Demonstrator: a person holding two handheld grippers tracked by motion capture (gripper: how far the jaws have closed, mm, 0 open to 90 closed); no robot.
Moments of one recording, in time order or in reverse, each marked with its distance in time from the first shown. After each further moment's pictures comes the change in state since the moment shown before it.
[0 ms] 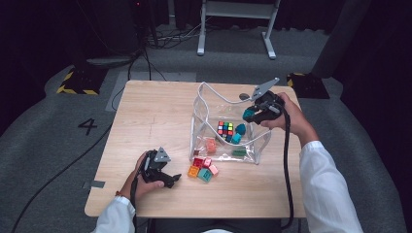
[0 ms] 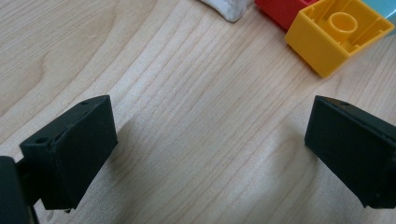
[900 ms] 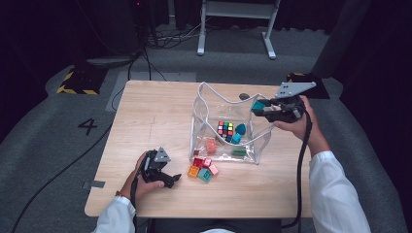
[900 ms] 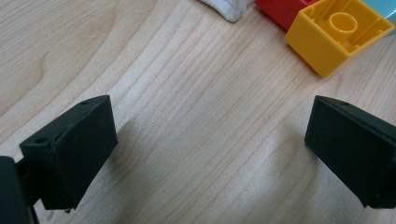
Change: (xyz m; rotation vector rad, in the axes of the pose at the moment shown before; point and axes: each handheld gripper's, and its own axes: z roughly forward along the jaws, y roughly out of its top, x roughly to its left) left arm 0.000 0.000 0.000 0.000 0.000 0.000; right arm 0.014 -0.024 -0.048 -0.330 -0.077 0.112
